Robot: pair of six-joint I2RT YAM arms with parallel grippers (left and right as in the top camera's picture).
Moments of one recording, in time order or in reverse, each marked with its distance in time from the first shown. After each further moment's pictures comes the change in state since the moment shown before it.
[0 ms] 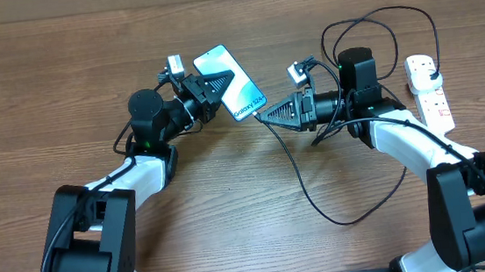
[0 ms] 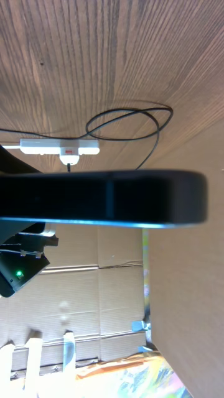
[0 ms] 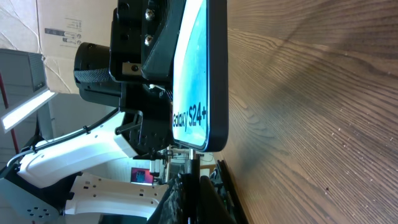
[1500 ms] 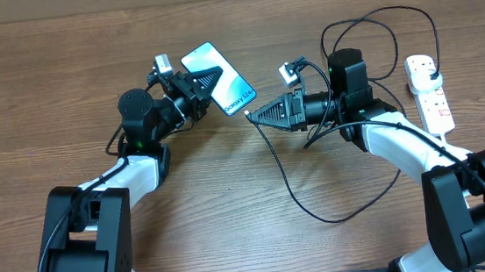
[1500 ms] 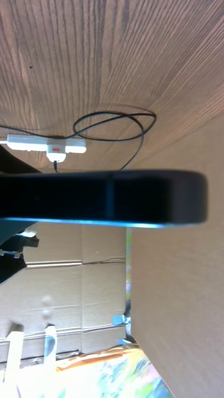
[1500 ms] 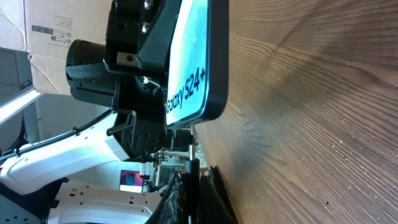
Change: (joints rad) left arm 0.049 0.000 0.000 0.003 -0.012 -0.038; right arm 0.056 0.000 0.000 0.063 0.071 0.037
